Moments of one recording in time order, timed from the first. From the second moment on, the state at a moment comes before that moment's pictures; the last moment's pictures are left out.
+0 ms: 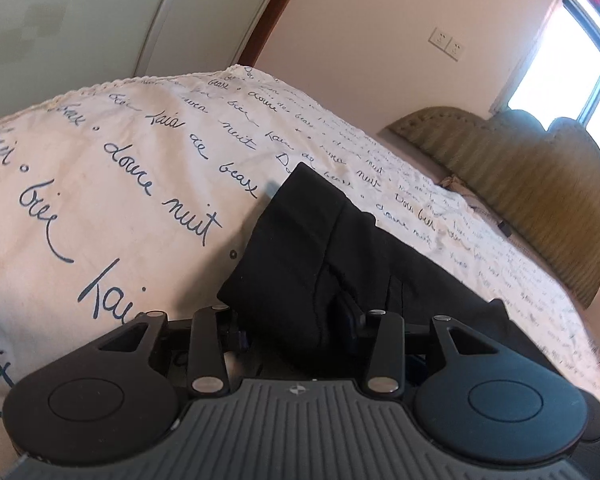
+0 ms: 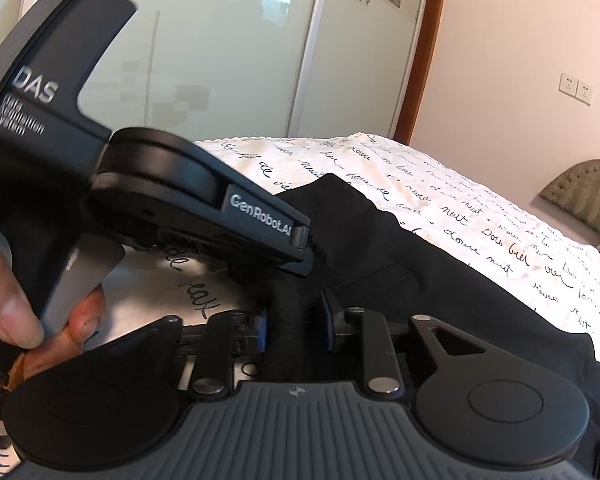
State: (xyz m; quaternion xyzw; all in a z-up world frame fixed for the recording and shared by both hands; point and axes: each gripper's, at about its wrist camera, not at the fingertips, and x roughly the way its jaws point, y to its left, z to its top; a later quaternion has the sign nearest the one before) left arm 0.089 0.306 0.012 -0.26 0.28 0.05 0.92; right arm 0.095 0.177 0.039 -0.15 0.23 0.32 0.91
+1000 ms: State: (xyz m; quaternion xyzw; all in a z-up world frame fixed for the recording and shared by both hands) left arm 0.077 0.243 0.028 -0.06 0.18 0.06 0.98; right arm 0.283 0.253 0.095 -0.02 0.63 0.32 0.71
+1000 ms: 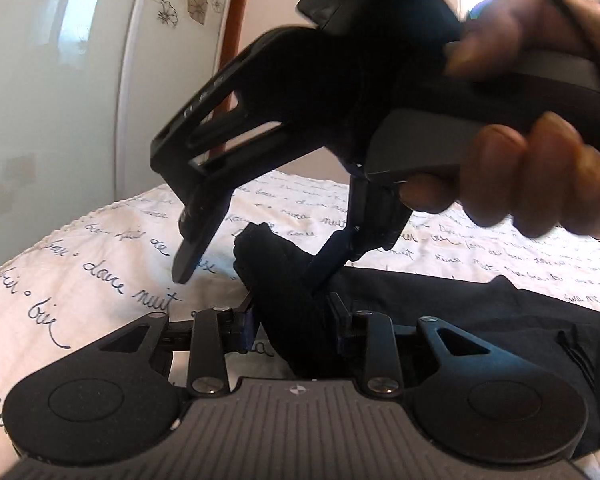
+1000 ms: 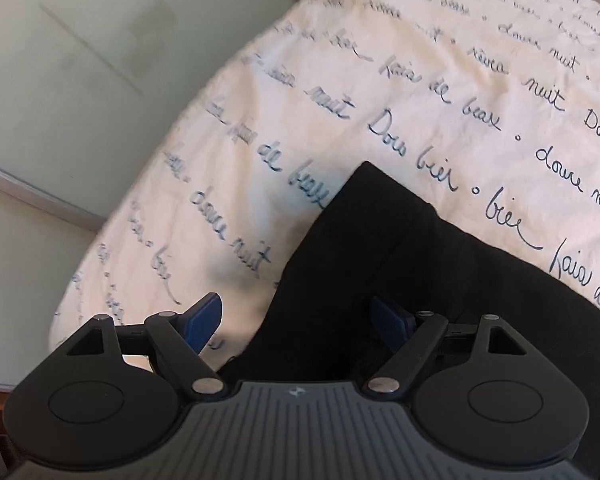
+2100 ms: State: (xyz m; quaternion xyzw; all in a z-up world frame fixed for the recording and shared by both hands) left arm 0.041 0.254 0.027 -0.04 0.05 -0.03 1.00; right arm 0.274 0.056 0.082 0.29 0.53 0.35 0.72
